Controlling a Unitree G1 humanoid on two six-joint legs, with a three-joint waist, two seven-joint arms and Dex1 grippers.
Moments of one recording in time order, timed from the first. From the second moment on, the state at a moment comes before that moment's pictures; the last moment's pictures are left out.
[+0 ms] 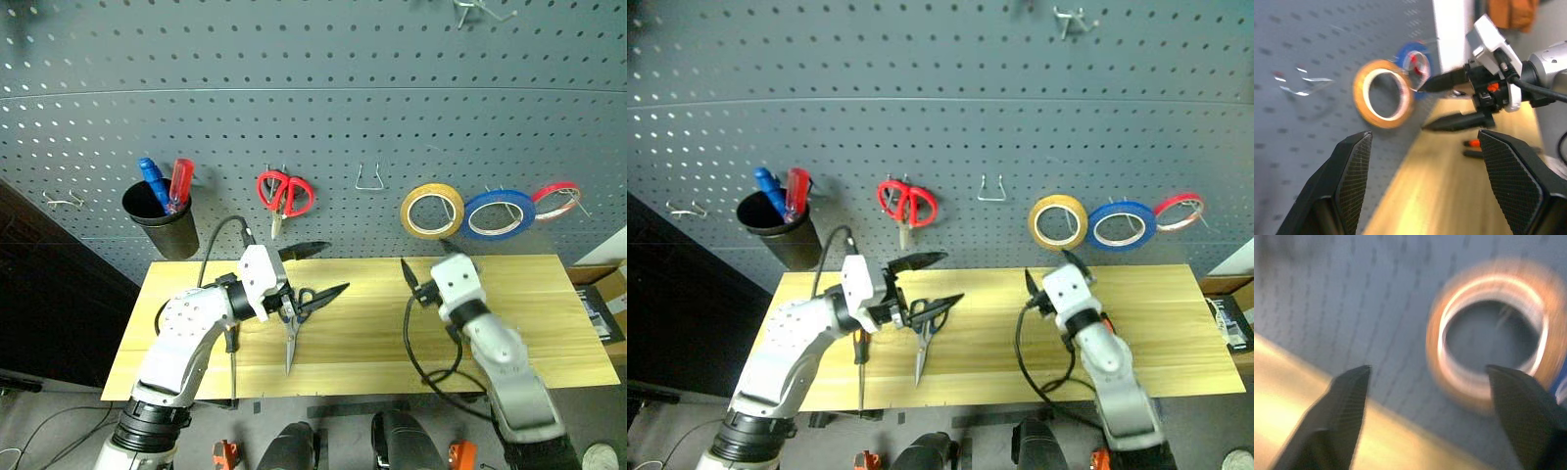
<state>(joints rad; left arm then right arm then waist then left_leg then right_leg) -0.23 0.51 -0.11 -0.26 -0.33 0.03 -0.95 0.06 -0.26 0.08 -0.40 -0.11 0.32 0.20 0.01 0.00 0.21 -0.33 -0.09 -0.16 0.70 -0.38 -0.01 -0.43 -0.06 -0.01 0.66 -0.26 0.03</state>
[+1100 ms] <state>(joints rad) -0.25 0.55 -0.17 -0.16 -0.27 -0.04 -1.08 -0.11 -0.35 -0.15 0.01 0.03 0.93 0.24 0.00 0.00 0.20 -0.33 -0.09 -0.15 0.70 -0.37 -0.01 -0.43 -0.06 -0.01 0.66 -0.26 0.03</state>
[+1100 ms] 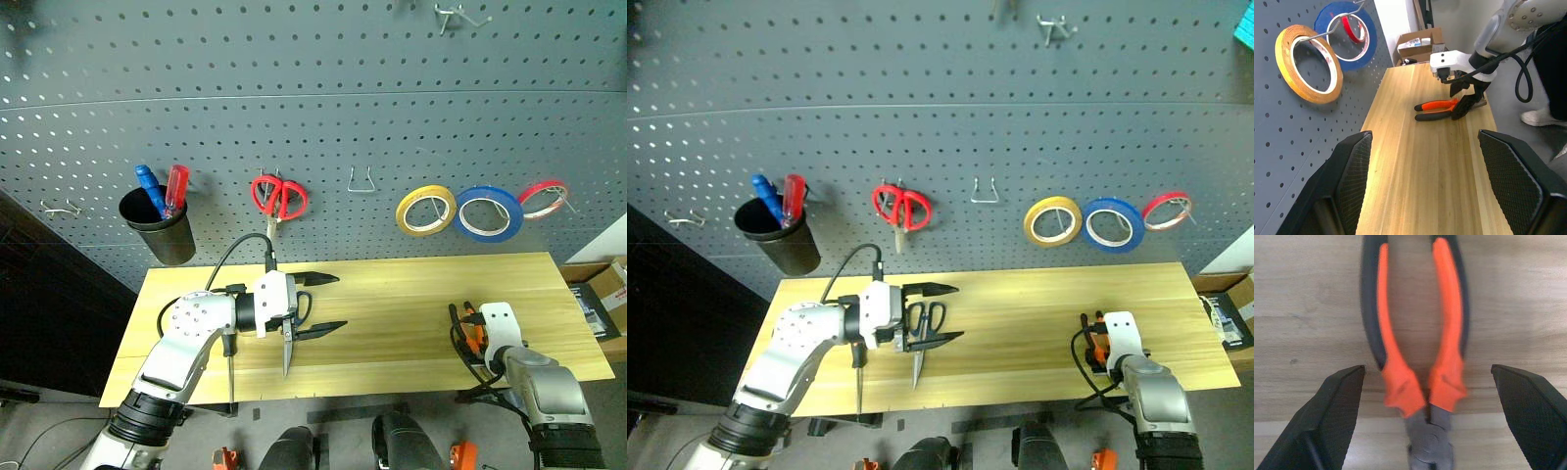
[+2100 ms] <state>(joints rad) -0.22 0.52 -0.10 -0.10 -0.28 -0.08 -1.00 -0.11 -0.38 -0.09 -0.01 0.09 0.89 0.27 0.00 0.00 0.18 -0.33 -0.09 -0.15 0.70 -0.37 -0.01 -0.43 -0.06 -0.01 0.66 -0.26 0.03</state>
